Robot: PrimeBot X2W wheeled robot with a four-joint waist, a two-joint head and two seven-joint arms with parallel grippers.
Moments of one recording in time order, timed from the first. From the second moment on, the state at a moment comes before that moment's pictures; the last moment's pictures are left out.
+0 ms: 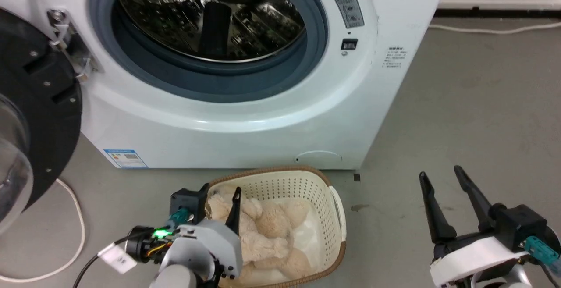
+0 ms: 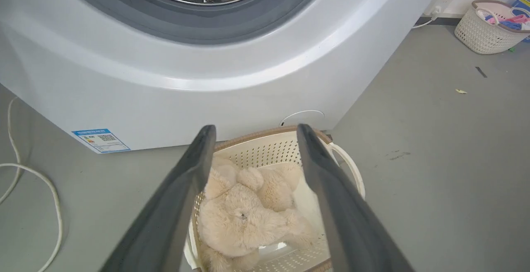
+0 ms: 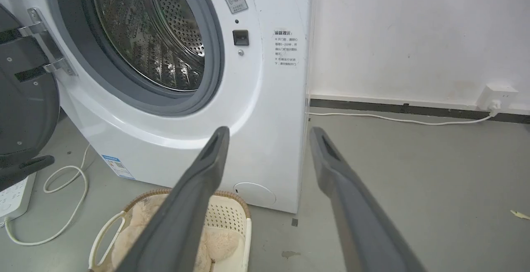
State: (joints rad) left arm -0.17 0.05 -0.18 0.25 -0.13 0.00 0.07; right arm -0.01 -0.05 0.00 -0.03 0.11 0.13 -0.10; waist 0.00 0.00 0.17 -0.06
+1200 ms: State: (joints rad) left arm -0.56 0.17 -0.51 0.65 -0.13 -0.06 0.55; right arm -0.12 -0.05 -0.04 -0.08 0.26 0.13 -0.18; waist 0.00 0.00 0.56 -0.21
